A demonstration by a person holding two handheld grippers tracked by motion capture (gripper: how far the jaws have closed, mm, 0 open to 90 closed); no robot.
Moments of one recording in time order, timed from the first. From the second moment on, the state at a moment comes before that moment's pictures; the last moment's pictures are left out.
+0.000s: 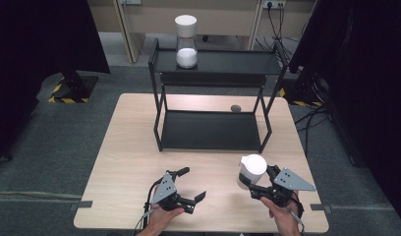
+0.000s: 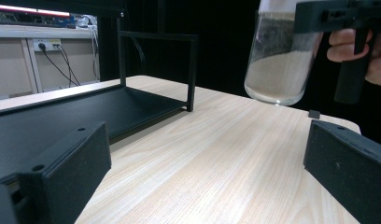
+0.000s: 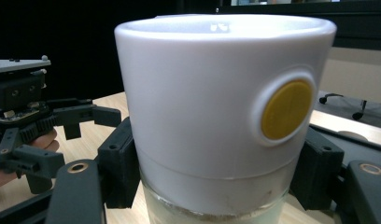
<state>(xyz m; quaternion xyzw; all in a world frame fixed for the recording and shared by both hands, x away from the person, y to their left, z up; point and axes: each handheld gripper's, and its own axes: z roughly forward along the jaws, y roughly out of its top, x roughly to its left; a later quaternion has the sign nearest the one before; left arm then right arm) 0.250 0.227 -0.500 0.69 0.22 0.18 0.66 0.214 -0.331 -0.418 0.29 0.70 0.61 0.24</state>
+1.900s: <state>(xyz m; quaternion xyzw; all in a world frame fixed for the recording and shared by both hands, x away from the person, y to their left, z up) 0.250 0.226 -0.499 0.70 0.21 0.18 0.66 0.319 -0.264 -0.227 0.26 0.71 0.61 0.26</state>
